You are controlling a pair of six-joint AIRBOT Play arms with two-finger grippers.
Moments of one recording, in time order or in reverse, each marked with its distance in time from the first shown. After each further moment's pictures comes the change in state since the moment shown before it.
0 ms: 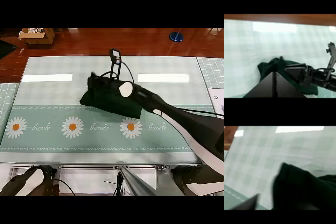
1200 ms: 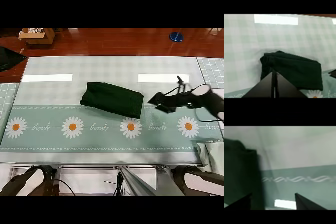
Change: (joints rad) left arm -0.014 0.005 -0.075 0.023 0.032 0.036; right arm -0.737 0.286 -0.512 -0.047 0.689 -0.020
